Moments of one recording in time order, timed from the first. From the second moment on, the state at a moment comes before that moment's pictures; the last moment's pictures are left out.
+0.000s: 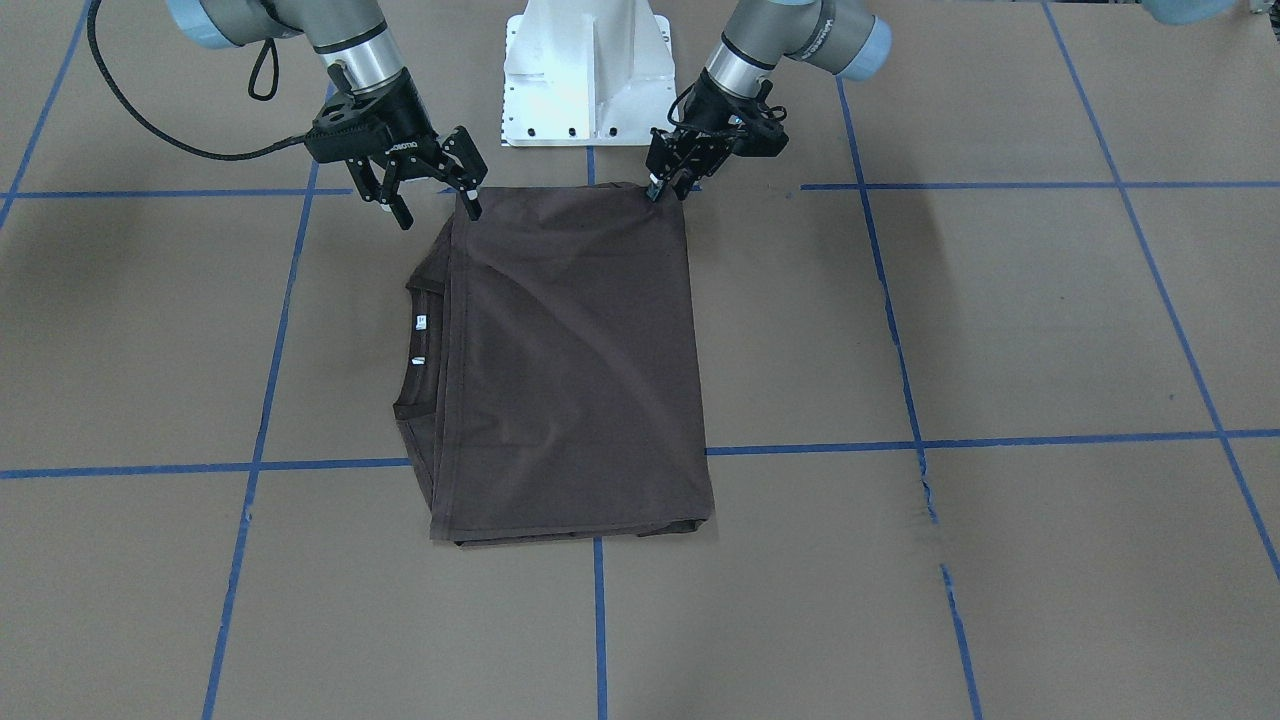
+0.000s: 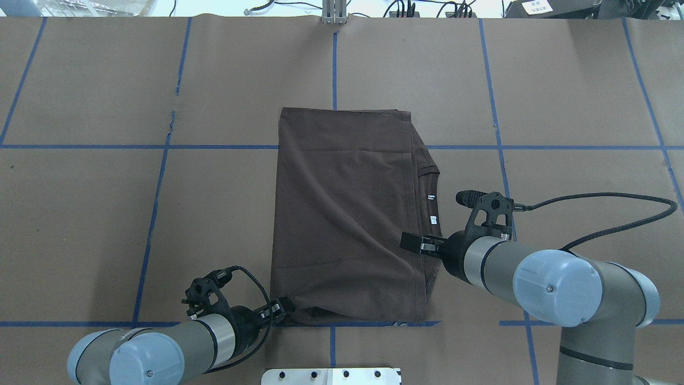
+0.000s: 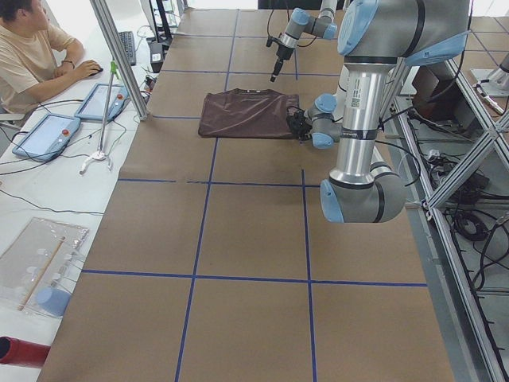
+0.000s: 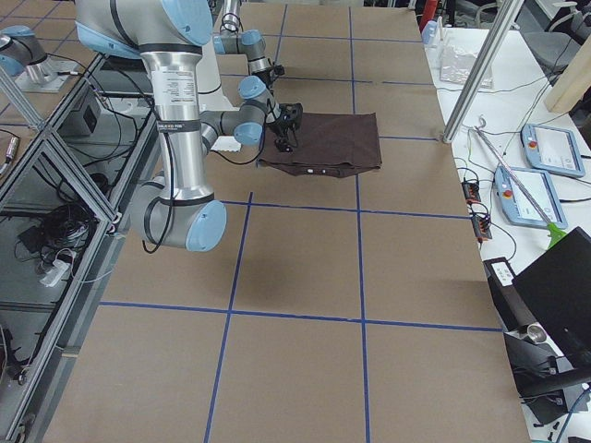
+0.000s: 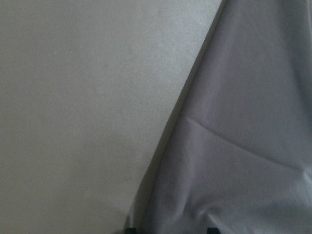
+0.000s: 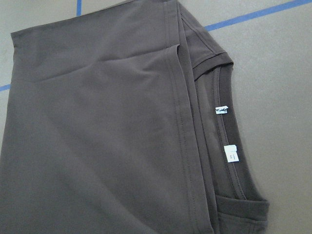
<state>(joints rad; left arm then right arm) -0.07 -1.82 -1.86 -2.28 -1.36 -1.97 0.29 -1.42 2.09 -1.17 1.43 1.53</state>
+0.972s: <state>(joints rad) -0.07 -1.83 -1.87 -2.28 -1.36 -1.97 0.28 -1.40 2.10 -1.25 1.42 1.73</state>
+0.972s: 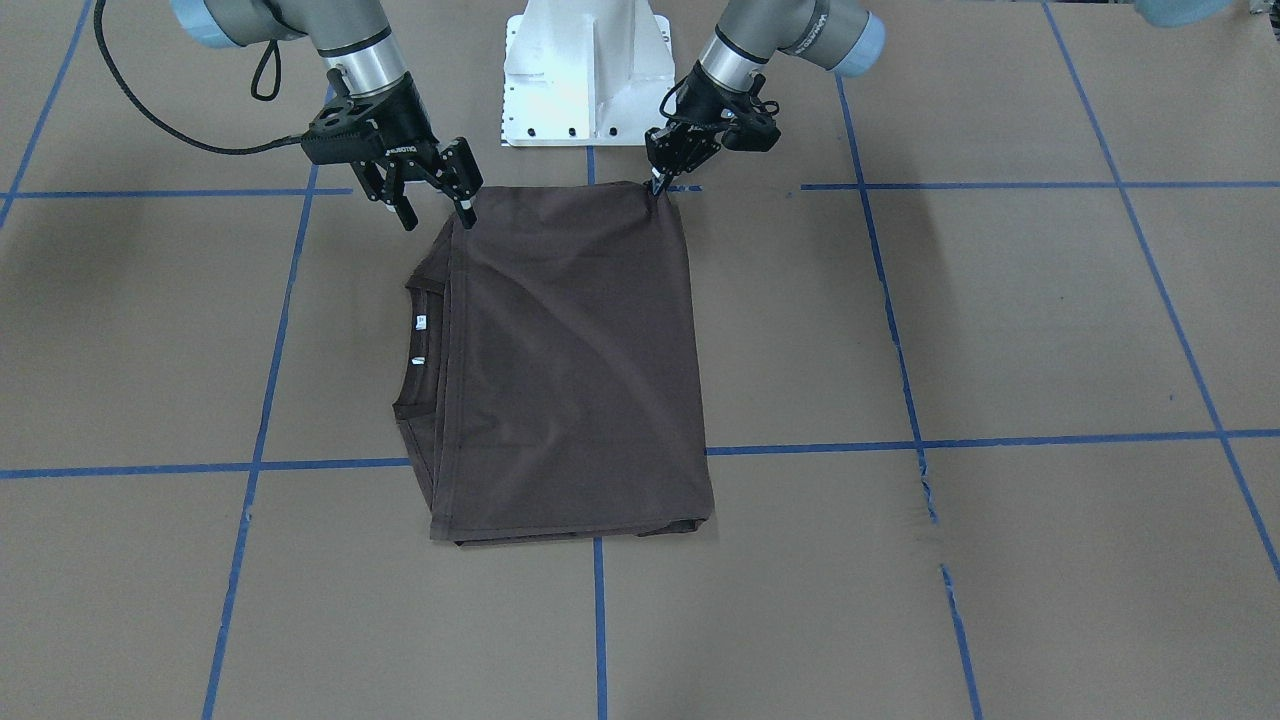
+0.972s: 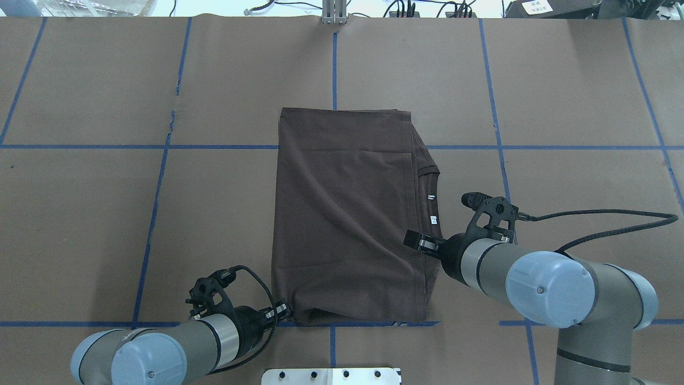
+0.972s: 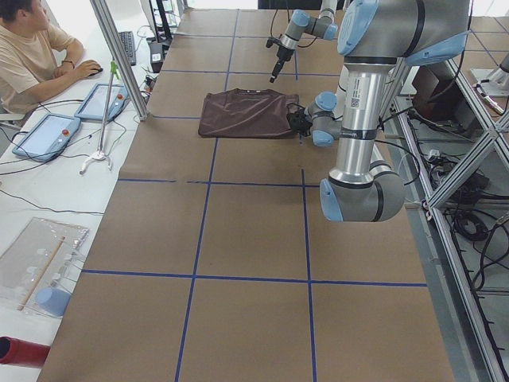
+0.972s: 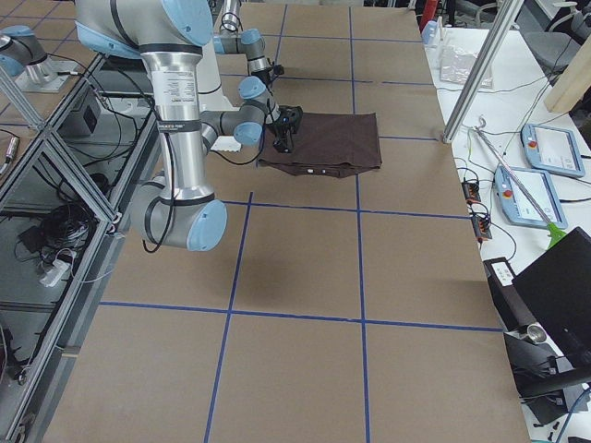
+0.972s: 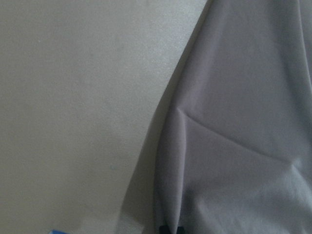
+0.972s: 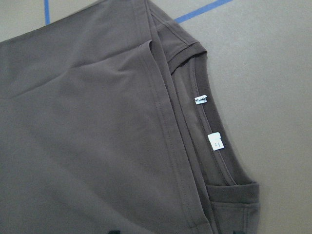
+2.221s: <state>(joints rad) -0.07 -1.86 -1.87 -2.28 -1.36 -1.97 0.12 -1.27 2.01 -1.58 1.30 1.88</state>
